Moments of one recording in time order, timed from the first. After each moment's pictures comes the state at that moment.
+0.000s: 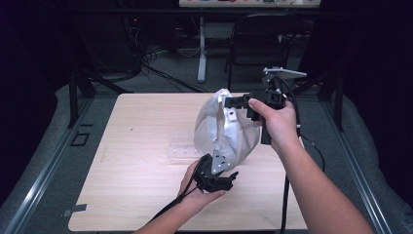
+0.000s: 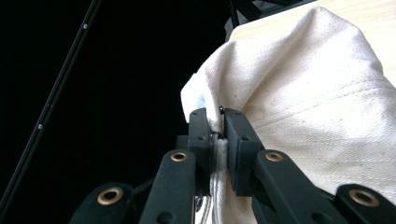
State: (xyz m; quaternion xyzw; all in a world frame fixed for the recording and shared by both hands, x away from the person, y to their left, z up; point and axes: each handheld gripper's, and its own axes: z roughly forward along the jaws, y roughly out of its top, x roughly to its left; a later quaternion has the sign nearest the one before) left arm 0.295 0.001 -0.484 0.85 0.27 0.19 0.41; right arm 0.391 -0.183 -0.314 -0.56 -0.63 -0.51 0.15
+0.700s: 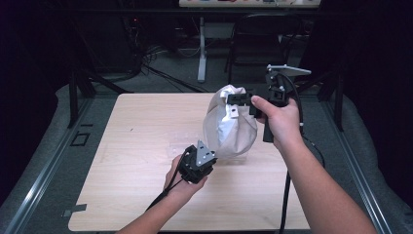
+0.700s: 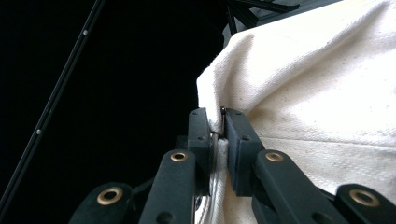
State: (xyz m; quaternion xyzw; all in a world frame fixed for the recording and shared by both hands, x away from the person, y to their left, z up) left arm 0.308 0.039 -0.467 0.84 0.28 0.22 0.41; right arm 0.390 -0.188 -0.306 -0.57 -0.62 -0.52 0.14
